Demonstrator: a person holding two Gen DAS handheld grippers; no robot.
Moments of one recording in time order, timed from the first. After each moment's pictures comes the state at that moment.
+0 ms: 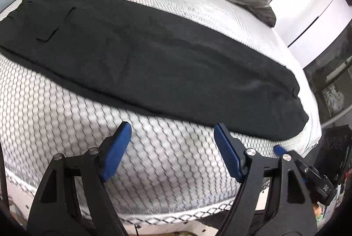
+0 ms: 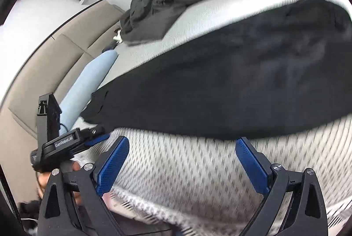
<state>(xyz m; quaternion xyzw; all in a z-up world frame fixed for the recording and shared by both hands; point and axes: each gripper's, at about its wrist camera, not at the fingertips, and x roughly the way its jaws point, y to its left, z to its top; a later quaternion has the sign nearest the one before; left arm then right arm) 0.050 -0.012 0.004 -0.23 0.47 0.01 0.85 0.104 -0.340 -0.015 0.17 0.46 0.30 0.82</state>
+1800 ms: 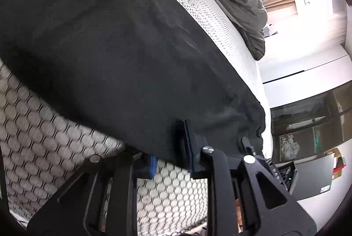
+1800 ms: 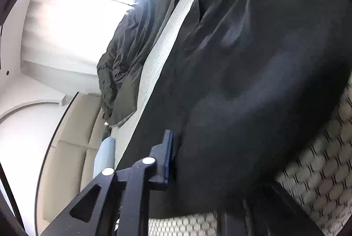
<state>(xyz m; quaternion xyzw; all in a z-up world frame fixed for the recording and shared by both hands) 0.115 -0.035 -0.062 -0.45 0.42 -0.03 0.79 0.179 -0.379 -0.064 0.44 0.37 0.15 0.80</state>
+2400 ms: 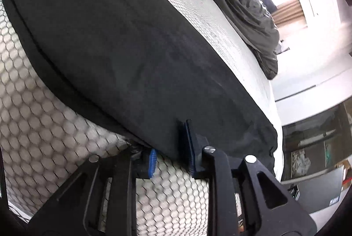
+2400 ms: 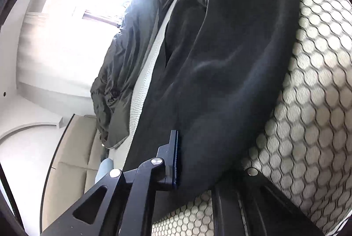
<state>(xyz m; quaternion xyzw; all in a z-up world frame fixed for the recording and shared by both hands) 0.092 0.038 -0.057 -0.45 0.39 0.04 0.80 0.179 -0.458 -0.069 0.48 0.35 0.10 0.80</state>
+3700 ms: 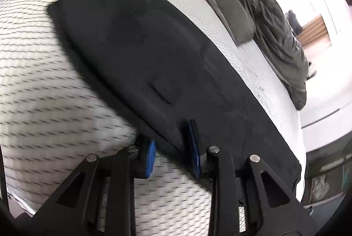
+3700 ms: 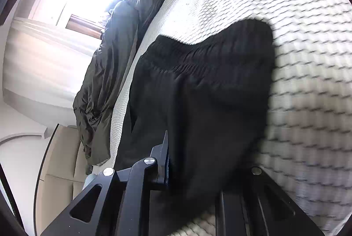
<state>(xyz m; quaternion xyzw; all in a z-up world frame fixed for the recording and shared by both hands) 0.054 0.218 -0.047 -0.42 0.37 0.16 0.81 0.218 -0.589 -0.053 0.46 0.36 0.04 0.81</state>
